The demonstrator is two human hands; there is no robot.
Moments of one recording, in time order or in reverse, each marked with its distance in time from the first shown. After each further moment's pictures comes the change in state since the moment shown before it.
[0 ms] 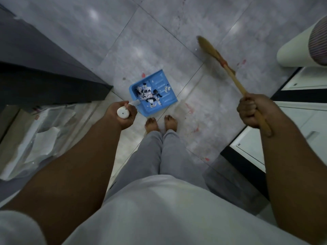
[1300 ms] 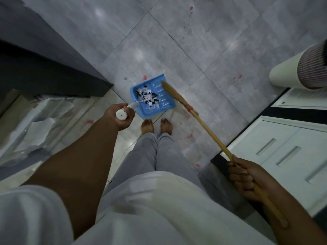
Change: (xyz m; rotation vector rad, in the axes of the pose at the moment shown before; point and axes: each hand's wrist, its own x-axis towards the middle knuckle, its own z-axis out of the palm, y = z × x) left_hand 0.005 0.011 -0.031 -0.033 -0.047 -0.020; right_hand -0.091 0.123 -0.048 -0.014 -0.156 0.310
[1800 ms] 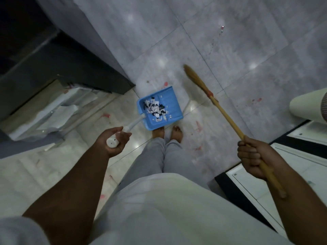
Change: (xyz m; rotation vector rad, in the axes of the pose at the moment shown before) left_hand -0.055 0.012 -0.124 -0.137 -0.103 -0.117; right_hand 0.024 -0.080 0.072 -0.142 0.003 -0.100
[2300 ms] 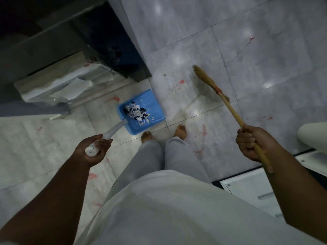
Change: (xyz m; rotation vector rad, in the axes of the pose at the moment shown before) left_hand -0.049 -0.008 -0.136 -0.338 -0.075 0.102; right_hand 0.041 -0.034 0.063 -0.204 0.090 0.028
